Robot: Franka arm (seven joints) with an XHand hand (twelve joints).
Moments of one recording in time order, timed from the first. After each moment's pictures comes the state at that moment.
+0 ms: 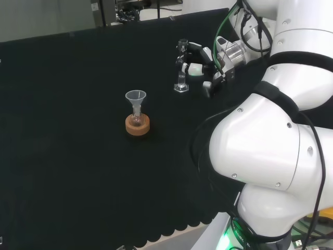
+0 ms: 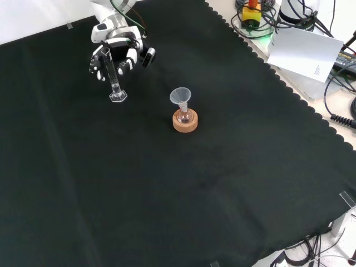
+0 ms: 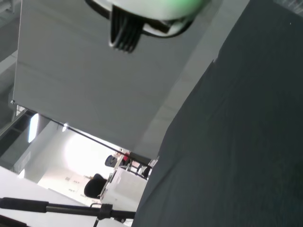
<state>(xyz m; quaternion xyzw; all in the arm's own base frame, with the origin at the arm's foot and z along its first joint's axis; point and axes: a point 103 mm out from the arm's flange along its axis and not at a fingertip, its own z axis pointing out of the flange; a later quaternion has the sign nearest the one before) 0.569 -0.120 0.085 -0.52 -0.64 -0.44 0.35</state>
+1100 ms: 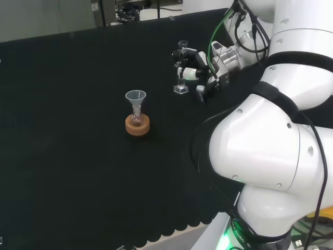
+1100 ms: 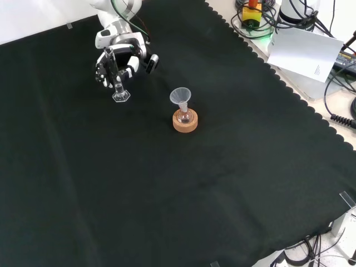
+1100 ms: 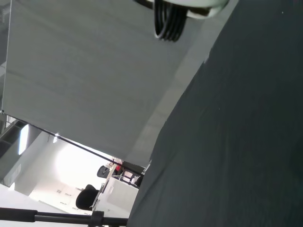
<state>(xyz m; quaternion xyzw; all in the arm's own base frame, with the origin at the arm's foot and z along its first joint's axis) 0.567 -0.101 0.072 -0.54 -0.62 -0.45 0.34</state>
